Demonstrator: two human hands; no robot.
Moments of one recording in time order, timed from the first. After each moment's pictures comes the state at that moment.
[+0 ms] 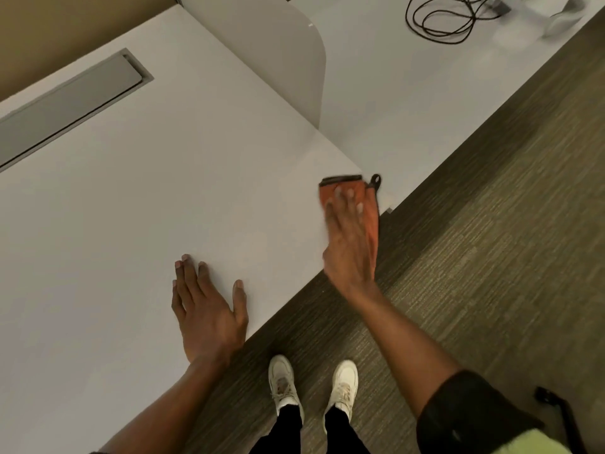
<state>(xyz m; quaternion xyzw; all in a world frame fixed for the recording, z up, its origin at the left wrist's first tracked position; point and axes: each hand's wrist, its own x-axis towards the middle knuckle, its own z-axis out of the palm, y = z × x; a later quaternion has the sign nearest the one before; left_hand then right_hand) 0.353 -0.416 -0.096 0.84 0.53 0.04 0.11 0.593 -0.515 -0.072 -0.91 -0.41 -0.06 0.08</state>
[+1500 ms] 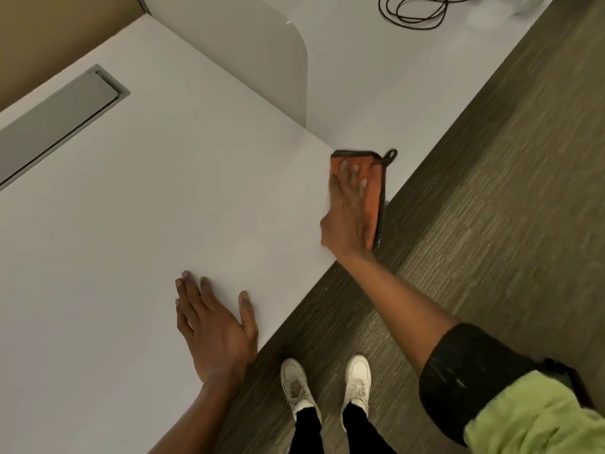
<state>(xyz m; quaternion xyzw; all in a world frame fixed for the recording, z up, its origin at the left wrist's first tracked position) 0.353 -0.414 -0.096 0.84 0.52 0.05 0.11 0.621 -0.469 -0.079 -0.94 -0.31 0.01 0.15</state>
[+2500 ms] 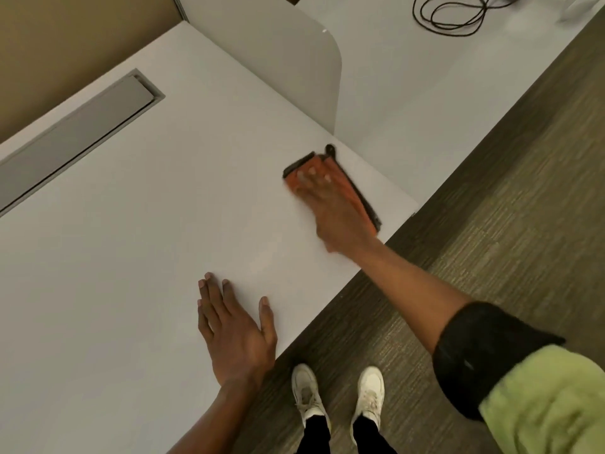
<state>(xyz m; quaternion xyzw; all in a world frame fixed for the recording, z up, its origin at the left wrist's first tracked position) 0.352 -0.415 -0.100 0.84 0.53 0.03 0.09 0.634 -0.428 -0.079 -0.80 -0.58 0.06 0.14</state>
